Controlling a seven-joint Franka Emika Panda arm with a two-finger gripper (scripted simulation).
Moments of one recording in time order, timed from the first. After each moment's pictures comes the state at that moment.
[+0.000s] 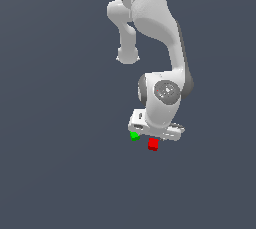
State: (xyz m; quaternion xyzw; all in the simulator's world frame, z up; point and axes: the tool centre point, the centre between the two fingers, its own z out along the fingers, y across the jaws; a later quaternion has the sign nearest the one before) arm 0.074 0.100 0.078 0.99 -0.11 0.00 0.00
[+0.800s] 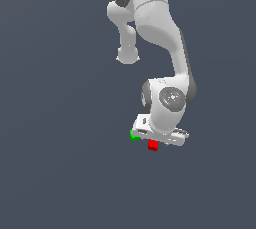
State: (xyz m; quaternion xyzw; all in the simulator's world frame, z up) arm 0.089 0.114 0.065 0.99 -0.12 0.00 0.00
